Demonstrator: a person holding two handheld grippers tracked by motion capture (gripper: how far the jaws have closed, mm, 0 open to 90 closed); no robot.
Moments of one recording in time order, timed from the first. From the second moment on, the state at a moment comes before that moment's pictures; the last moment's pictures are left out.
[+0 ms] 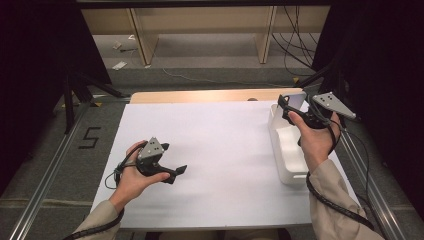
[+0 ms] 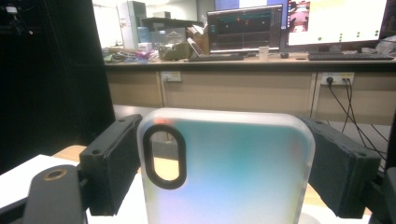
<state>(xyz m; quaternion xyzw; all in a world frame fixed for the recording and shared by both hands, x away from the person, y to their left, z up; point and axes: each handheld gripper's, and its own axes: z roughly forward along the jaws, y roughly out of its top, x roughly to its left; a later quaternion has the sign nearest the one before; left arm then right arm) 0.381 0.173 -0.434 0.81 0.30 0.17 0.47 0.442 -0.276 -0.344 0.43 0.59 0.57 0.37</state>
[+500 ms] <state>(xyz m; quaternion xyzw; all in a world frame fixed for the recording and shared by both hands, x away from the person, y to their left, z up) 0.381 0.174 -0.434 0.81 0.30 0.17 0.48 0.442 -0.279 -0.345 0.44 0.59 0.57 0.38</state>
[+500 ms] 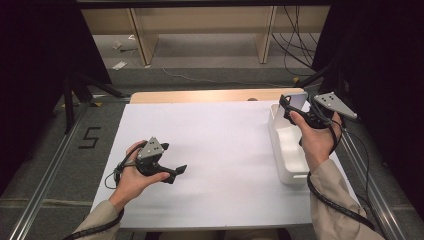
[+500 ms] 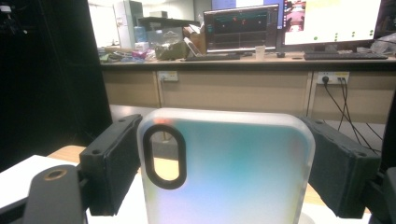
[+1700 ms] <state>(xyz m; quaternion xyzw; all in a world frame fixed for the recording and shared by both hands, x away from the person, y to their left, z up) 0.382 0.174 -0.433 0.81 0.30 0.17 0.48 0.446 -0.292 -0.350 0.45 0.58 0.55 0.39</state>
